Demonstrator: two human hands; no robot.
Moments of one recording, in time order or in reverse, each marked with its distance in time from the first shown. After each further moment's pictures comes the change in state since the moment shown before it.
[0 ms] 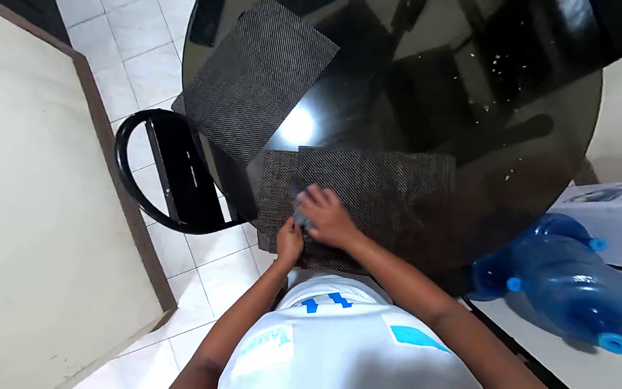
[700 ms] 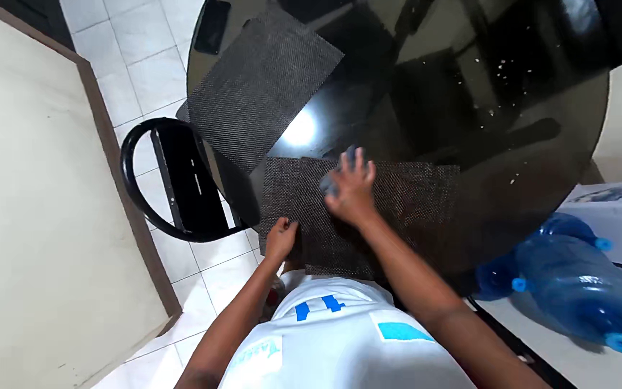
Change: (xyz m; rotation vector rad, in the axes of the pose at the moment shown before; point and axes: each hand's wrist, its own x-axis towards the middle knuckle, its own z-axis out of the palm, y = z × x) left_hand 0.022 0.005 -0.040 -0.010 -0.110 -0.112; right_hand 0.037 0.034 -0.047 -0.122 0.185 0.332
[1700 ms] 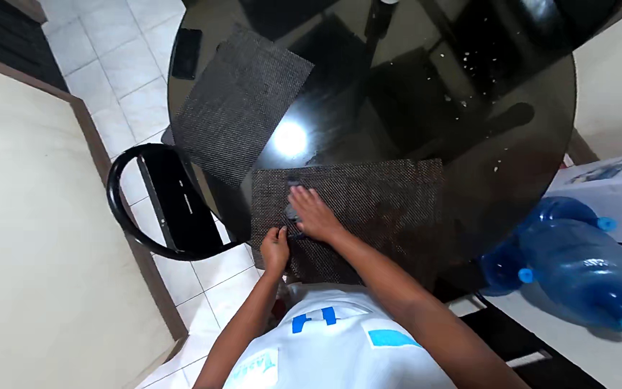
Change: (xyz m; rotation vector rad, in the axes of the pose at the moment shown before) left_hand 0.002 -0.002 0.021 0.101 0.264 0.105; right_hand -0.008 -0.021 0.064 0.064 -0.285 -0.263
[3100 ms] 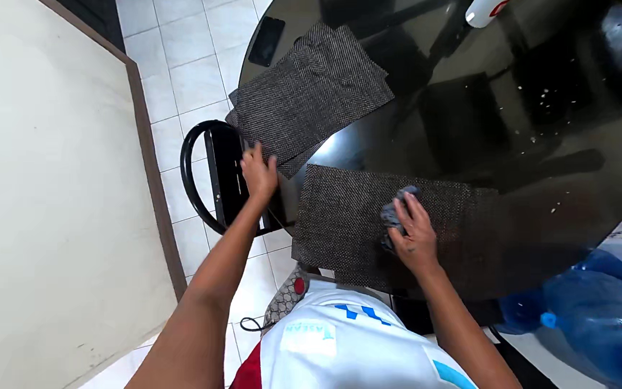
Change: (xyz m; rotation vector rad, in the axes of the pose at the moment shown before) left_hand 0.146 0.013 -0.162 0.065 0.287 0.215; right_hand -0.085 -0.024 -0.085 0.138 0.510 0.239
